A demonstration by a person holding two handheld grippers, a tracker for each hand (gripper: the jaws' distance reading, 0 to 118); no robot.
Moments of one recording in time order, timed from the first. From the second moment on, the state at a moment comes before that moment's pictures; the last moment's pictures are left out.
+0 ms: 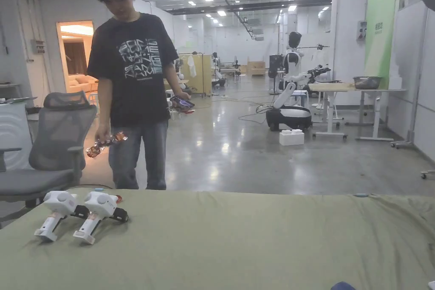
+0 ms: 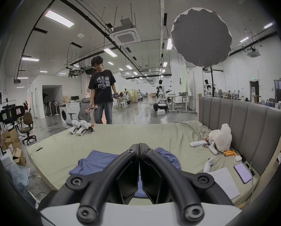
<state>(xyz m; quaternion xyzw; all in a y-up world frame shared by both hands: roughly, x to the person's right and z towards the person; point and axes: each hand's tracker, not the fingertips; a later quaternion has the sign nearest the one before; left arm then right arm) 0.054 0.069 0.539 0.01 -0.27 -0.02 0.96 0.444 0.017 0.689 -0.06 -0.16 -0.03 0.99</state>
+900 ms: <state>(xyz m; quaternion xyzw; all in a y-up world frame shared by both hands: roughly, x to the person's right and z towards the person) 0.106 -0.209 0.275 -0.40 -0.18 0.01 0.90 0.491 -0.050 0.683 -0.18 -0.20 -0.12 0.96</state>
